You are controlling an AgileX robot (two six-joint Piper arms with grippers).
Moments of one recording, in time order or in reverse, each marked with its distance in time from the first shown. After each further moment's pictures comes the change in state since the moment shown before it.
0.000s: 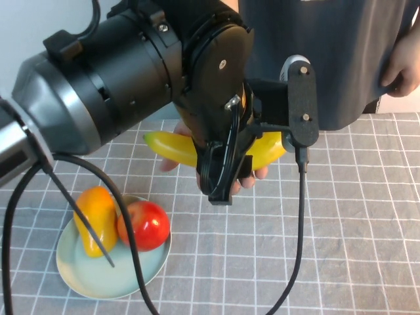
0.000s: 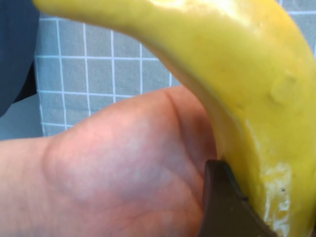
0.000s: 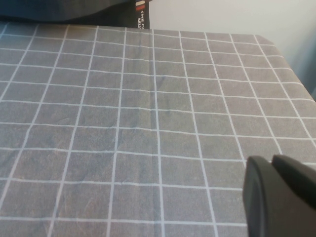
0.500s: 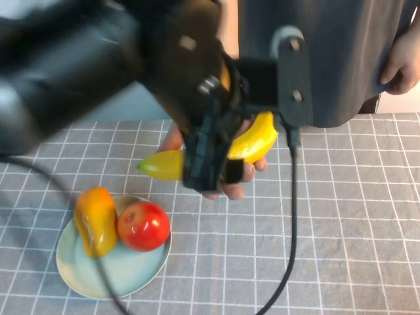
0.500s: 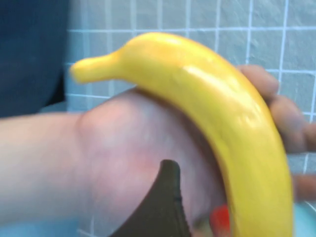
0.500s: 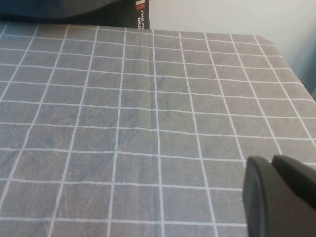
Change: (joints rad) right arm 0.000 0.000 0.000 0.000 0.000 0.000; left arm 0.000 -0.084 0.000 -0.004 -0.003 -0.002
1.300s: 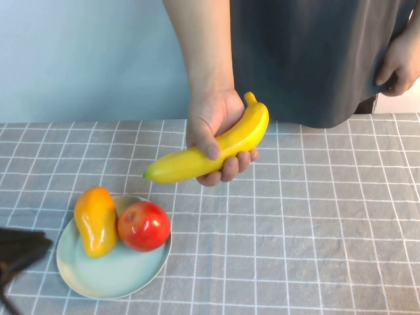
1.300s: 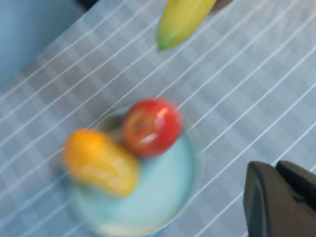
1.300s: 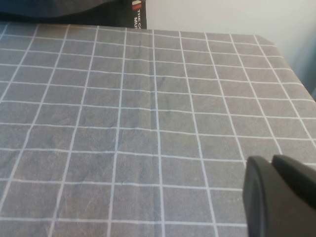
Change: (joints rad) right arm 0.000 0.000 0.000 0.000 0.002 0.000; left arm 0.311 -0.953 0.800 -0.210 -0.189 -0.466
